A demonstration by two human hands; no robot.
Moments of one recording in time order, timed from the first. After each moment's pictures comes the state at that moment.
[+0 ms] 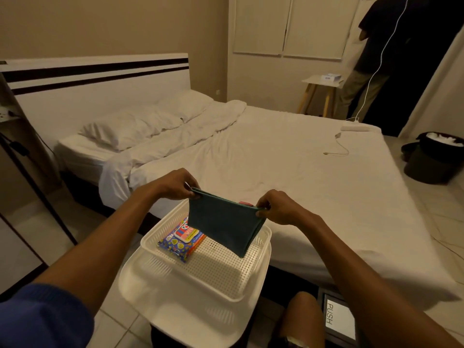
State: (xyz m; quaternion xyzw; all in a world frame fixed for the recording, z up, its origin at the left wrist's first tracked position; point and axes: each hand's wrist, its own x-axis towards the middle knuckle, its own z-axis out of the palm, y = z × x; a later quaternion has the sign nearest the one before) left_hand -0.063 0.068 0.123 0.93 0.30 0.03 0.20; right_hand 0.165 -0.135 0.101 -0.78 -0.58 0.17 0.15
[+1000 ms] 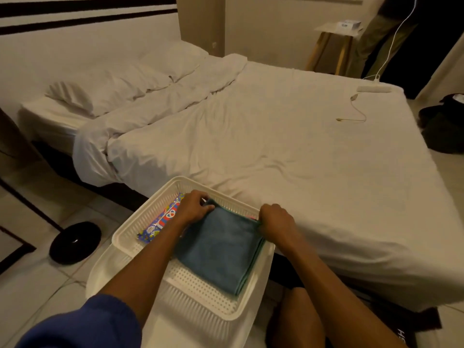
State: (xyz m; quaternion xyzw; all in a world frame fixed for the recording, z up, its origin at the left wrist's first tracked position) left_hand 0.025 0.095 -0.094 0.82 0.45 0.14 0.32; right_hand 0.177 -0.102 -0.014 -0.86 -0.49 0.14 0.00
